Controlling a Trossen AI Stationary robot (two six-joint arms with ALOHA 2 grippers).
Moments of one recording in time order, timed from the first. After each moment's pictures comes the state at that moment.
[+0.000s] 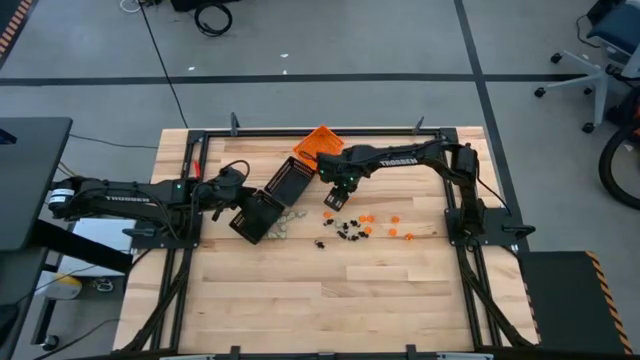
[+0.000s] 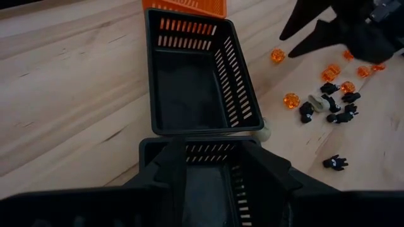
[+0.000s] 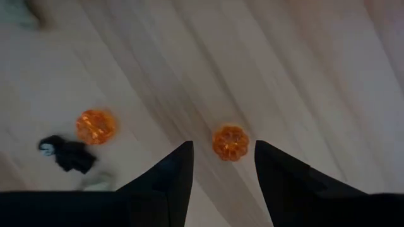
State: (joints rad) left arm 0.08 0.81 0.46 -0.35 -0.34 -0.71; right arm -0.26 2.01 1.47 -0.84 0.04 0.31
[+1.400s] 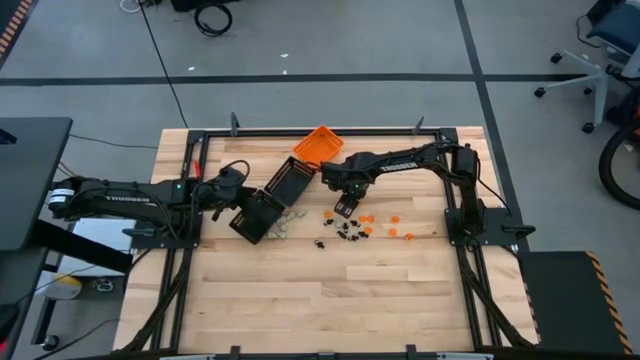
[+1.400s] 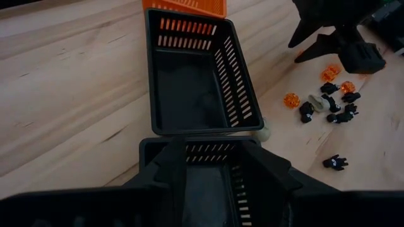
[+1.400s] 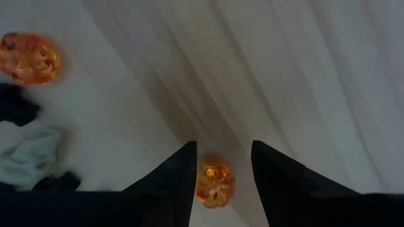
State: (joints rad) left arm 0.08 0.81 0.46 -0.36 -0.34 -0.71; right arm -0.25 2.01 1.38 -0.89 0.04 0.31
